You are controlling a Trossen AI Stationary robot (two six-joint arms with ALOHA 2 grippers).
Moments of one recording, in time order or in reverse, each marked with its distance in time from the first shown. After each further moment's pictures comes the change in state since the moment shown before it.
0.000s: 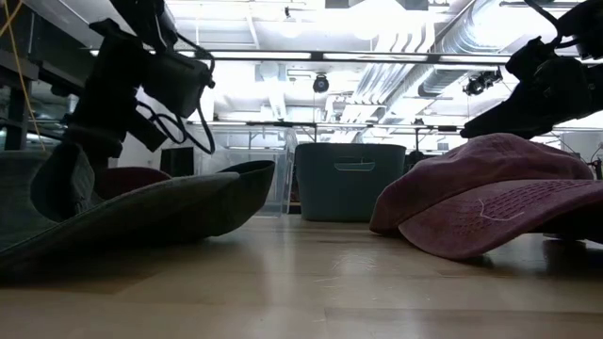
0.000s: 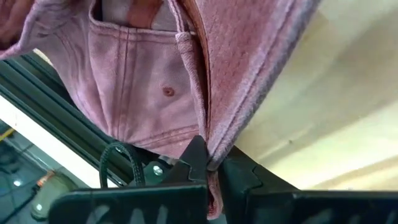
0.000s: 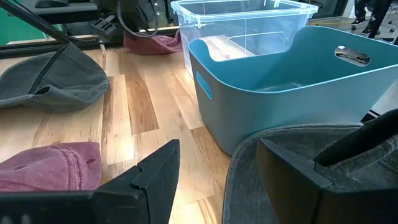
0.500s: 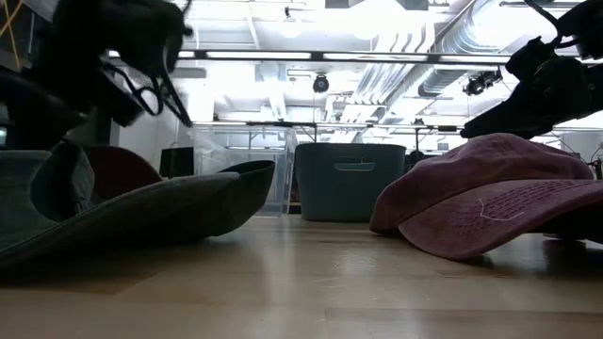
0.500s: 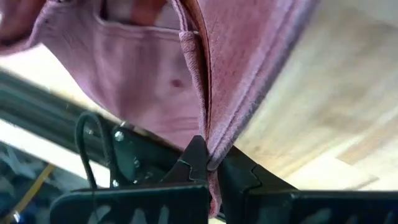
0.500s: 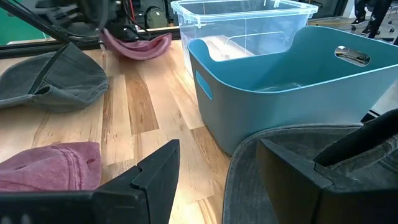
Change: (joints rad) left arm -0.326 0.000 0.089 -0.105 0.129 -0.001; right arm 0.000 0.000 0.000 0.000 0.000 0.000
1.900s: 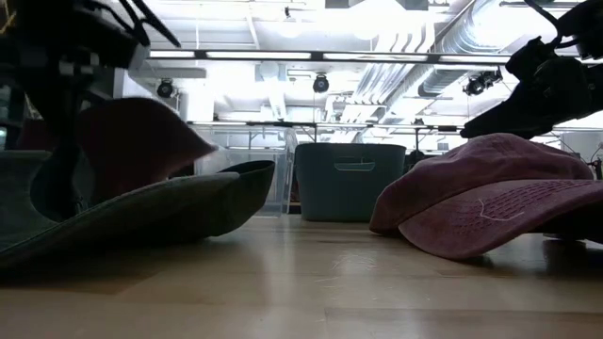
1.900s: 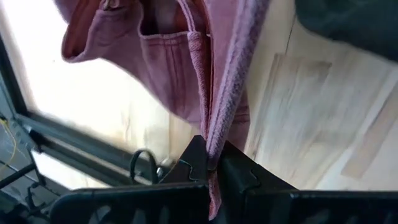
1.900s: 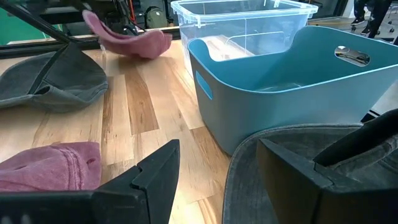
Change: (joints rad) left arm -0.201 -0.046 0.129 -0.074 -0.235 -0.024; right arm 0.000 0.000 0.000 0.000 0.000 0.000
